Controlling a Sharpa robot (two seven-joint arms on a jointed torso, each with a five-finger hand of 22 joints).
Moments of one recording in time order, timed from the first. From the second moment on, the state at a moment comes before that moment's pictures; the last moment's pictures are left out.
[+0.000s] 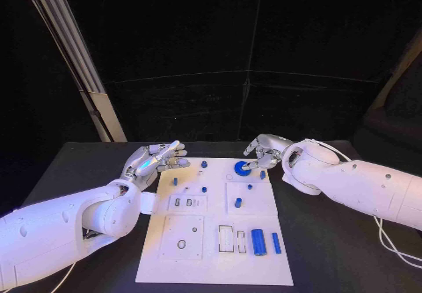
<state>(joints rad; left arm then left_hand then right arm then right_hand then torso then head) 1.19 -0.84 -0.14 1.55 0.11 -0.29 0.58 1.22 0.04 0.15 0.09 0.07 0.96 0.22 0.13 0.07 1.06 0.16 0.11 0.07 1.14 0.11 0.19 0.17 0.18 0.99 0.22 0.26 0.09 1.15 -0.78 0.10 1.37 -1.46 -0.22 -0.21 1.27 -0.09 0.00 0.12 0.22 0.86 0.16 0.10 0.07 1.30 0.07 1.03 0.93 1.46 -0.01 1.36 1.14 0.09 1.35 0.10 1.44 1.20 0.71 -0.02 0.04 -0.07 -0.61</state>
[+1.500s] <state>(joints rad) 1.19 -0.83 -0.14 1.54 0.11 -0.27 0.57 1.22 0.04 0.15 0.09 0.07 0.96 0.22 0.13 0.07 1.06 0.16 0.11 0.07 1.14 0.11 0.19 0.17 0.18 0.99 0.22 0.26 0.09 1.15 -0.67 0.10 1.24 -1.58 -0.09 -0.26 1.44 -0.01 0.01 0.12 0.23 0.92 0.15 0.20 0.08 1.46 0.06 1.44 1.31 1.46 -0.01 1.40 1.17 0.06 1.42 0.10 1.50 1.31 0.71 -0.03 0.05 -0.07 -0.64</state>
